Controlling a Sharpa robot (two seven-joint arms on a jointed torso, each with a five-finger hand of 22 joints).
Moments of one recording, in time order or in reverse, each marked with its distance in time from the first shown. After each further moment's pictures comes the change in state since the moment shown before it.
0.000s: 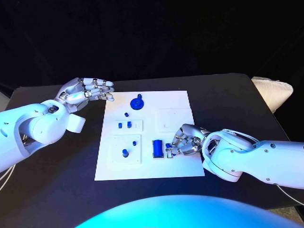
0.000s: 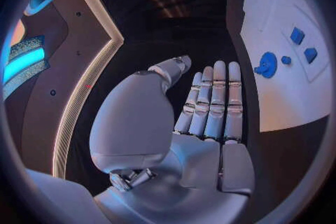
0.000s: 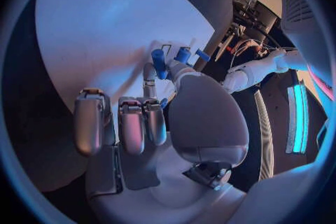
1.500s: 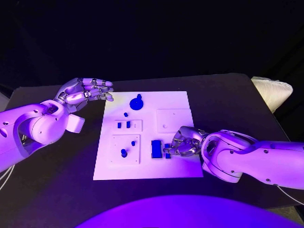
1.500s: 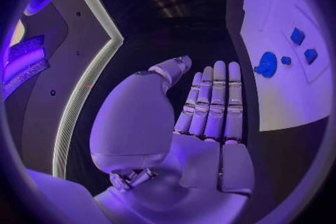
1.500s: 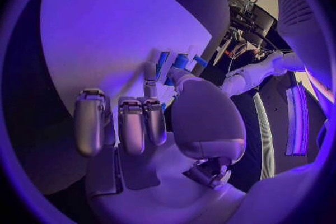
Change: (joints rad) left arm 0.000 -0.001 0.000 -0.002 0.000 0.000 -0.001; left_hand 0.004 0.004 -0.003 0.003 0.000 0.000 0.000 0.000 0.000 0.000 0.000 0.000 0.000 0.000 0.000 0.000 0.004 0.000 0.000 0.000 -0.005 -0.001; right arm 0.000 0.002 0.000 0.010 0.001 0.041 0.001; right_hand -0.110 0.060 -0.002 0.002 0.004 0.013 -0.006 0.012 -0.004 -0.001 -0.008 0.000 0.000 0.004 -0.004 0.000 0.000 0.000 -0.004 -0.003 0.015 0.000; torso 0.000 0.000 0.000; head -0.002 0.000
